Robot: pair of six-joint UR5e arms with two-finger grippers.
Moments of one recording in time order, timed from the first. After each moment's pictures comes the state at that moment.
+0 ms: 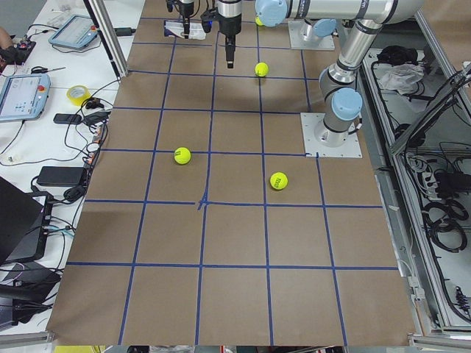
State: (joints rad) left arm -1.49 -1.50 -1.62 -1.61 1.65 0.08; right arm 1.67 -1.01 1.45 -2.16 -1.54 -0.01
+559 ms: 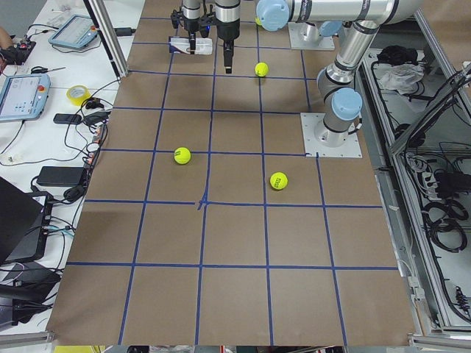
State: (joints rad) left arm -1.42 -1.50 -1.61 -1.61 1.65 0.16; right arm 1.82 -1.00 1.45 -2.15 -1.55 0.04
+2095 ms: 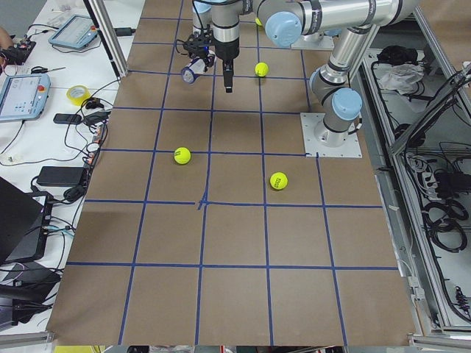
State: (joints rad) left arm -1.23 -1.50 -1.60 -1.64 1.63 0.31; right arm 1.97 -0.96 1.46 -2.22 -1.53 -0.72
